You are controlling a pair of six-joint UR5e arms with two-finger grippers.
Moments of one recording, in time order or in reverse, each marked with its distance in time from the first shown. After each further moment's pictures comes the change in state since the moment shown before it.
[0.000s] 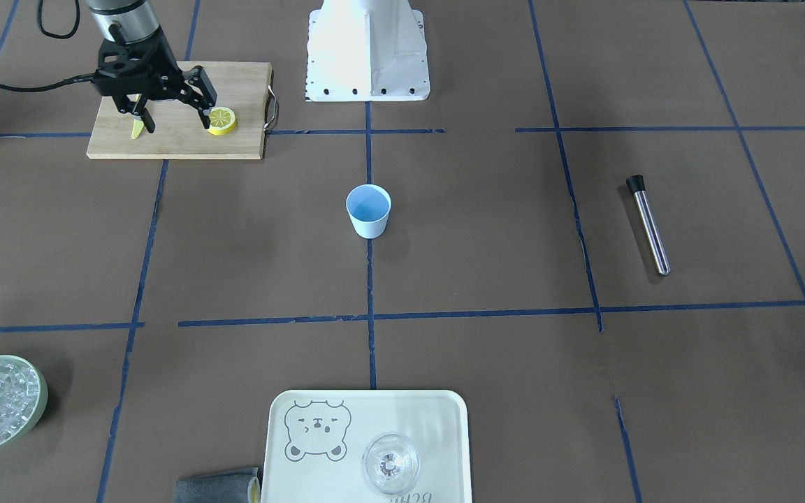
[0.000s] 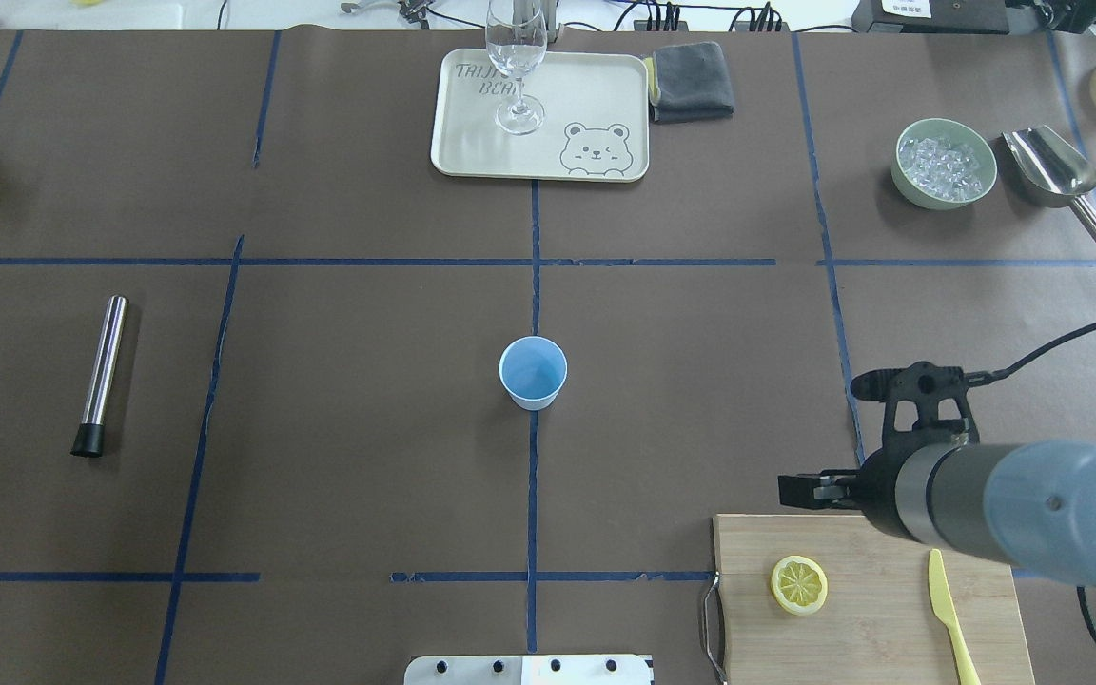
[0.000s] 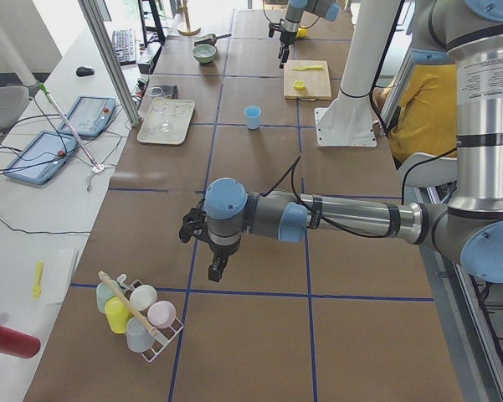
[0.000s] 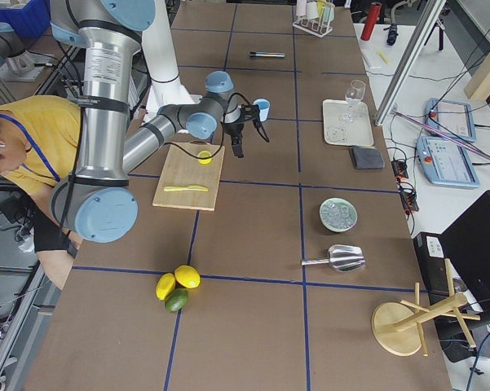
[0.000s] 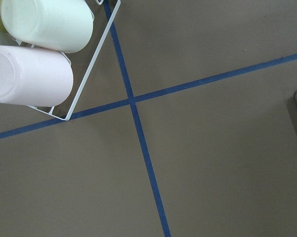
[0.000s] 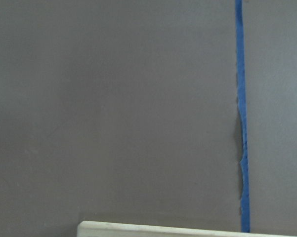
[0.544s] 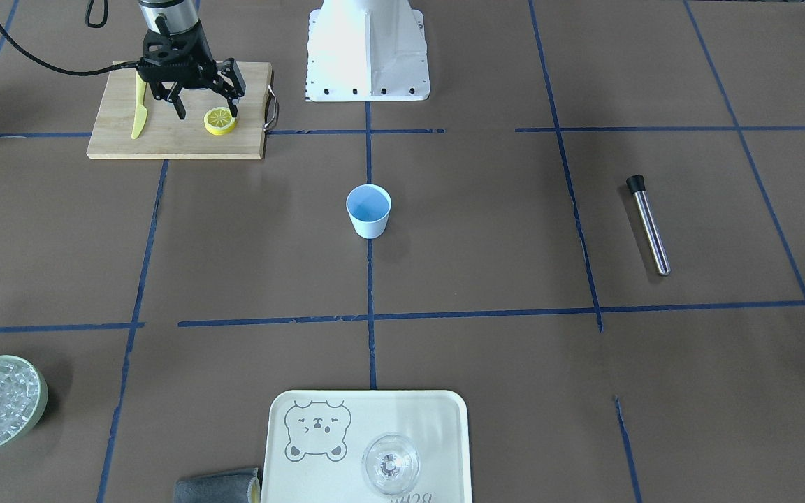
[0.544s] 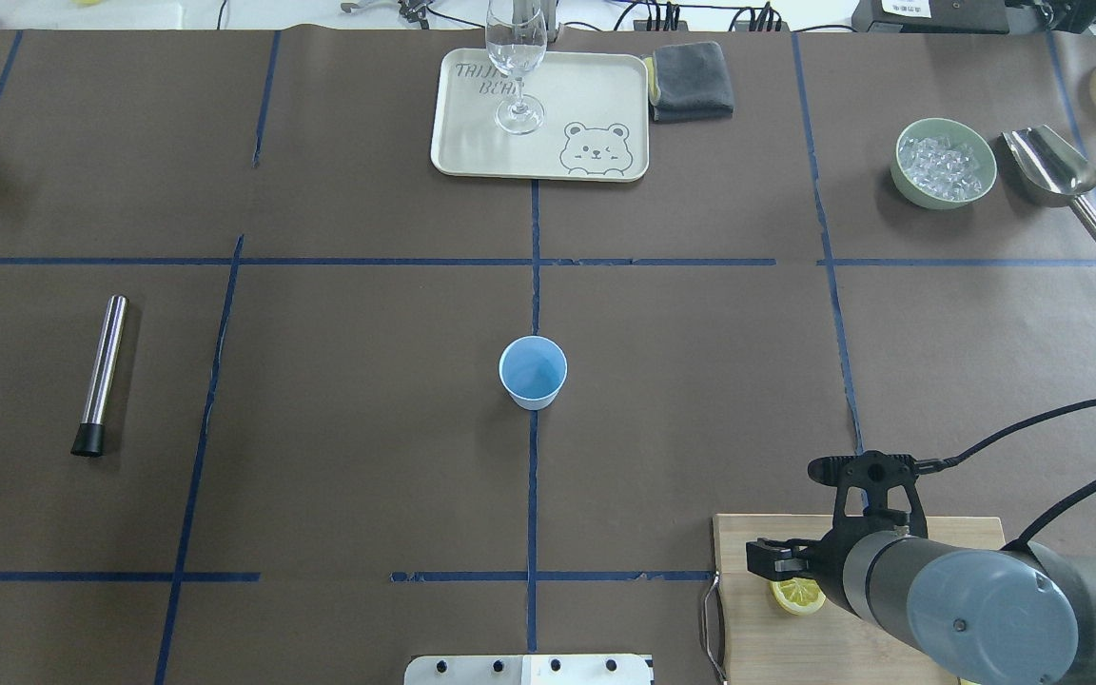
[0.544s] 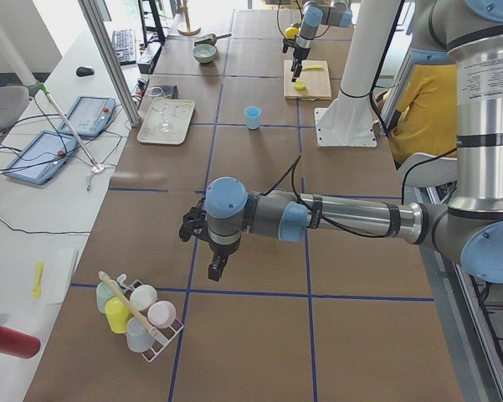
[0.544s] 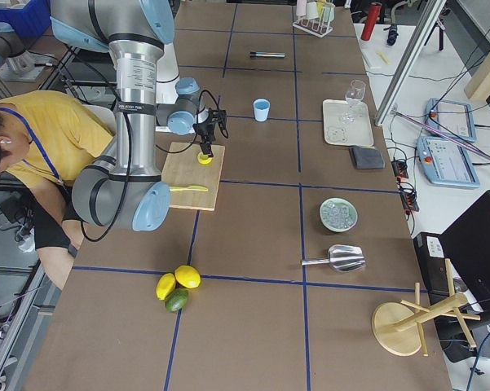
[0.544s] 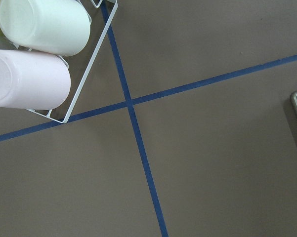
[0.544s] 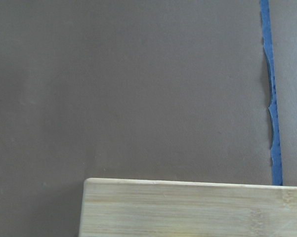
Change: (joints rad) left arm -0.001 0.001 -0.005 0.000 -0.002 0.000; right arm -0.158 0.006 -0.072 0.016 -0.115 0.122
